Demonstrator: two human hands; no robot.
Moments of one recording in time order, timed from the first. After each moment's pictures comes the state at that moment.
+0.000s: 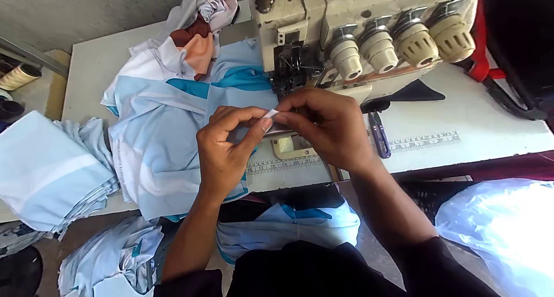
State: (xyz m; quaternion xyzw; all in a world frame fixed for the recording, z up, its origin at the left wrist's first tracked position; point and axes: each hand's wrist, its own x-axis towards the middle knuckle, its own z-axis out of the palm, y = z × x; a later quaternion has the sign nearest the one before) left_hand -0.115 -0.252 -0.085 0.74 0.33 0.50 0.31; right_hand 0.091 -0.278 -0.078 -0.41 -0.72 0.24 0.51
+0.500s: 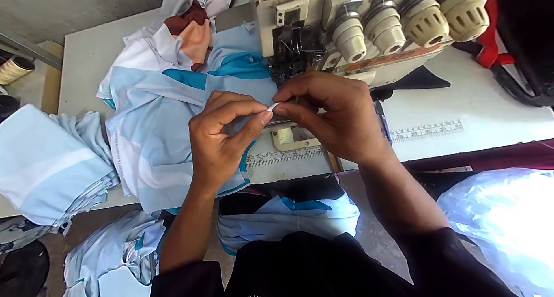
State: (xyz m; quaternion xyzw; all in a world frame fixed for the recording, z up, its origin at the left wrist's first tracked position) left_hand -0.122 -0.248 -0.079 0.77 0.28 0.49 0.31; right_hand 0.096 -0.281 -0.069 -0.40 -0.76 0.19 0.48
